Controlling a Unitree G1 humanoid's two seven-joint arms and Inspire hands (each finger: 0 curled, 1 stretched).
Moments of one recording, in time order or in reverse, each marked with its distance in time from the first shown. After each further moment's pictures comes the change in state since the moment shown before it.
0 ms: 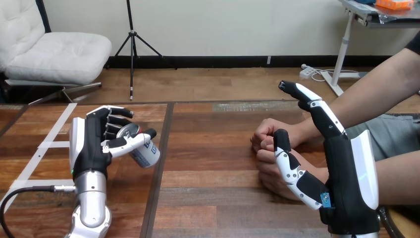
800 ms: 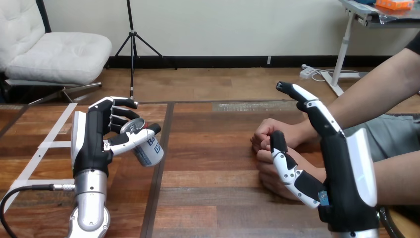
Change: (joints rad) left arm 0.059 -0.003 0.019 -0.117 -0.001 -0.075 -0.047; right arm 0.000 -0.004 -0.005 -0.022 -0.016 0.041 0.029
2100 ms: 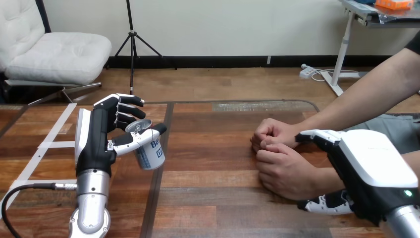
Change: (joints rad) left arm 0.030 -0.005 0.001 -0.055 0.000 -0.039 -0.042; right arm -0.019 -0.313 -0.149 -0.234 -0.349 0.480 0.470
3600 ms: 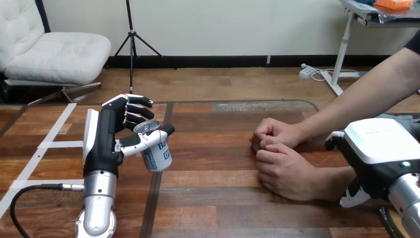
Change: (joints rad) left arm 0.009 -0.029 0.000 -0.013 0.003 -0.028 -0.020; right arm -0.201 -0.145 0.051 0.080 -0.288 0.157 0.289
